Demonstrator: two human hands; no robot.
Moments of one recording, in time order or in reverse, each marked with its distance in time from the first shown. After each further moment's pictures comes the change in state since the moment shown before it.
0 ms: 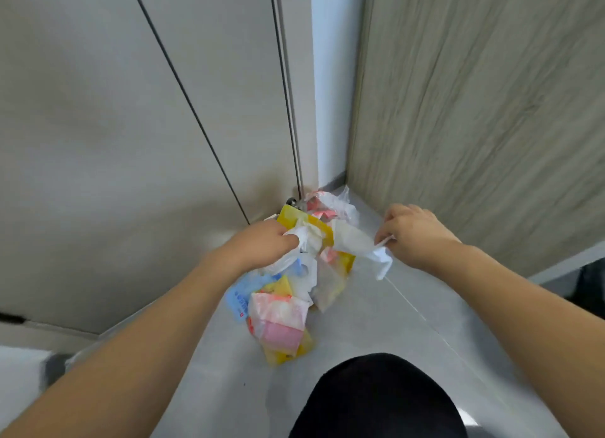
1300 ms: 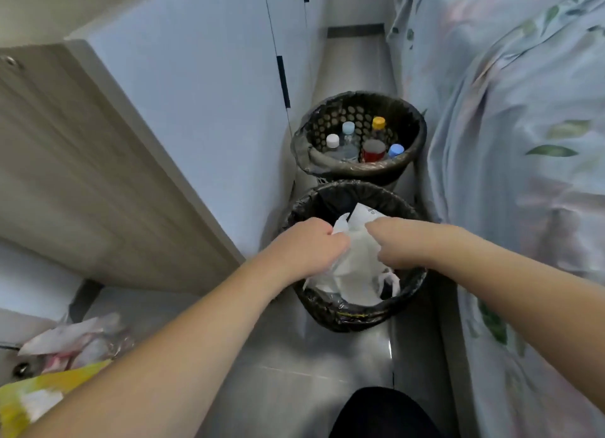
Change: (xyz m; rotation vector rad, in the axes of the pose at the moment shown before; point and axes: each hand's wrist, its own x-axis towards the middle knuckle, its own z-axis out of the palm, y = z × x) left_hand -0.003 0.474 0.259 0.288 -0.349 0.690; right_hand -0.304 0.317 0.040 0.270 -0.235 0.747
